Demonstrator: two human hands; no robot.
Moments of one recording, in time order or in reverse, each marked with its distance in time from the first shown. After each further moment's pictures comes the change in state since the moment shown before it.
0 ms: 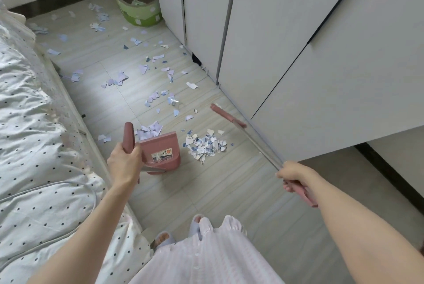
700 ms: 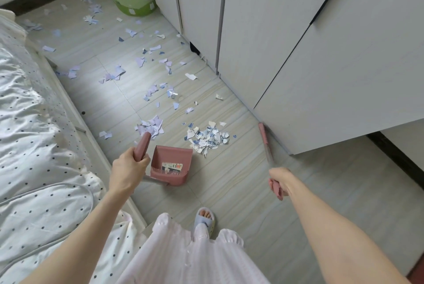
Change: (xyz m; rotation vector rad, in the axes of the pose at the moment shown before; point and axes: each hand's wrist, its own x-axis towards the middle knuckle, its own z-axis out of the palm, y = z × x) left_hand -0.003 -0.009 0.020 0.328 -0.246 0.115; right_hand 0.045 0.004 0.051 0.410 -0.109 0.138
